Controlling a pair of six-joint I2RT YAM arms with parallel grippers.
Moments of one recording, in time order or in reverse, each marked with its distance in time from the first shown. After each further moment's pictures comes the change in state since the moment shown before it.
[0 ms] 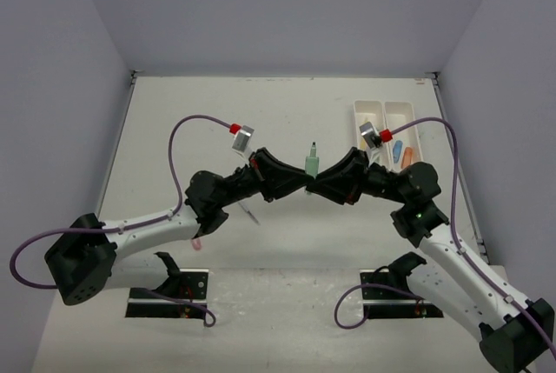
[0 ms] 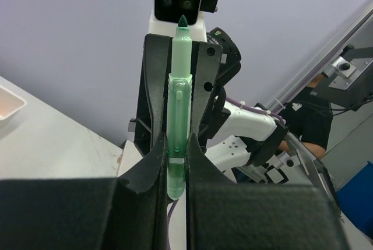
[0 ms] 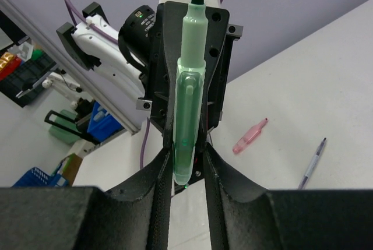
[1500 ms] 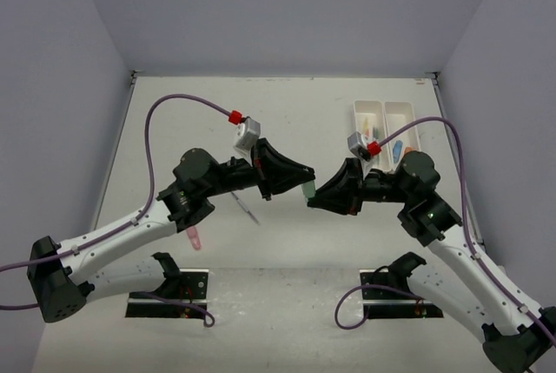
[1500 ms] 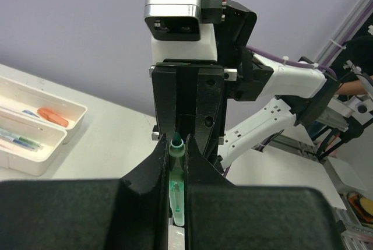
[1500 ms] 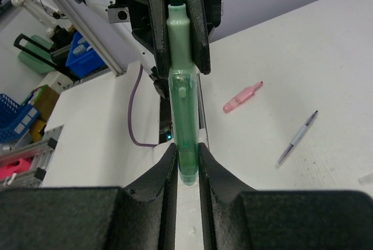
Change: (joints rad) left arm -0.014 -0.174 0.280 -0.640 0.078 0.462; right arm 0.044 -0.013 0.166 -0.463 -0.108 -0.390
